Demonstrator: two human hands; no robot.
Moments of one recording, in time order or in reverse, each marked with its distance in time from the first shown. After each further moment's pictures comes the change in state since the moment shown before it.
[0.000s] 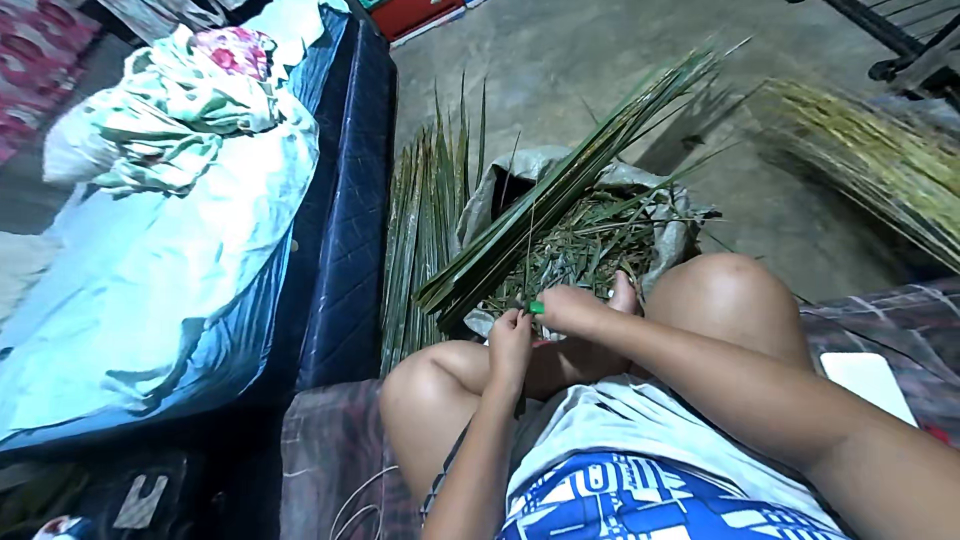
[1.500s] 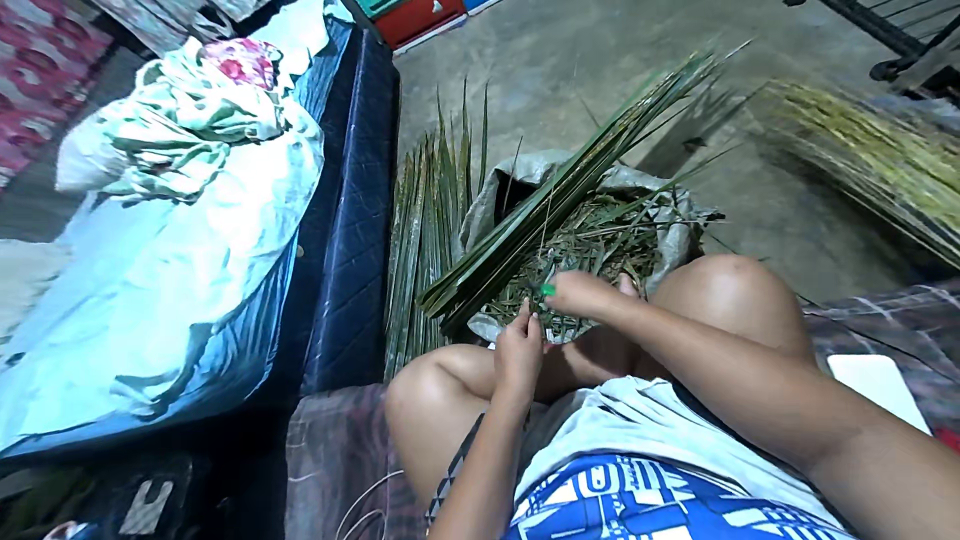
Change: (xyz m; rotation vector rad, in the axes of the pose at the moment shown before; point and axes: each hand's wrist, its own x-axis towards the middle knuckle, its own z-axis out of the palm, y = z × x) left_hand -0.009 0.006 -0.002 0.188 -0.055 0.028; right_hand 0.010 0.013 -0.019 0.093 0.038 0.054
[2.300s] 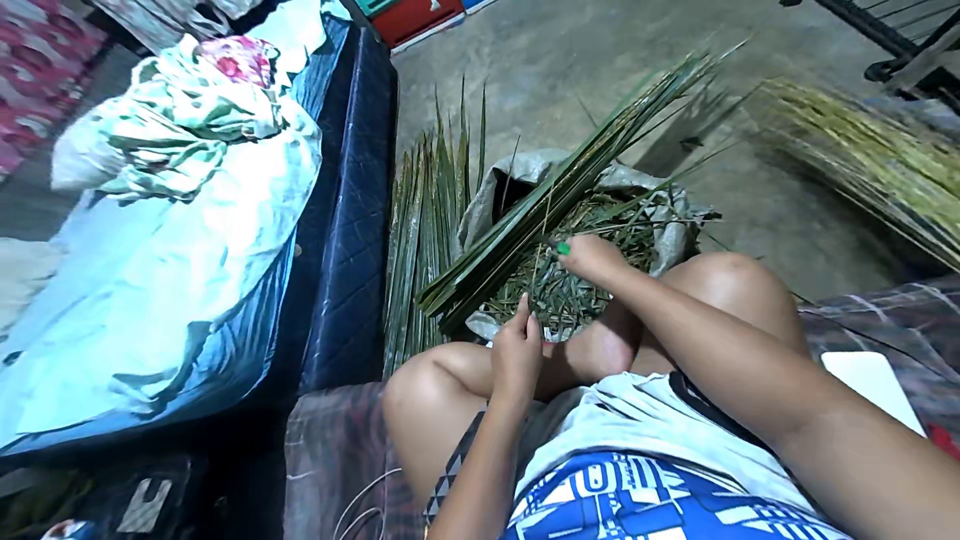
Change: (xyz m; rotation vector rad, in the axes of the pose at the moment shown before) left_hand -0.009 0.001 -0.001 0.041 0.069 0.102; right_hand 0.020 0.021 -0.025 0.062 0.319 0.127
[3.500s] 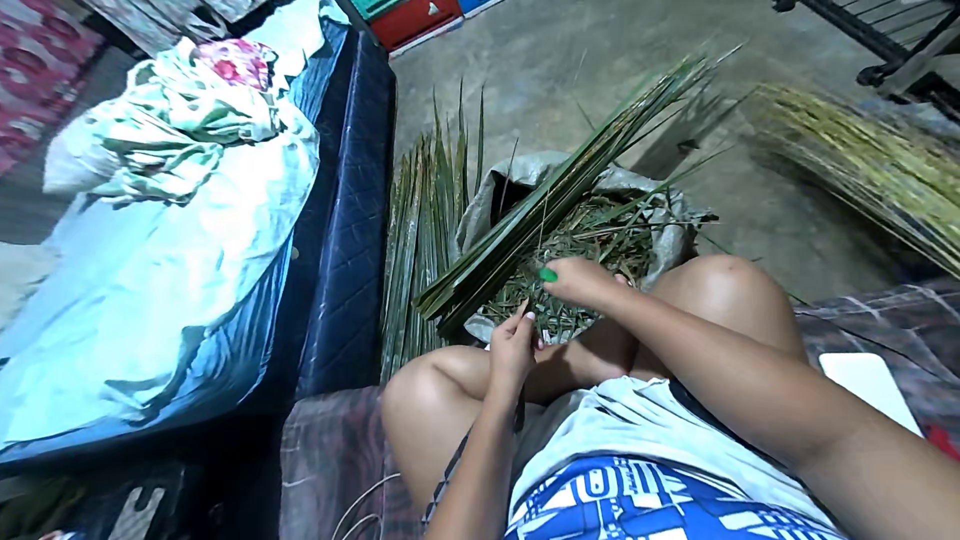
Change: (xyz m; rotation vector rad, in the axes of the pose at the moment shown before) left_hand 0.003 -0.001 -0.003 -0.739 -0.082 -0.122; right_hand -0.024 -0.010 0.008 -0.010 -0.156 -0.207
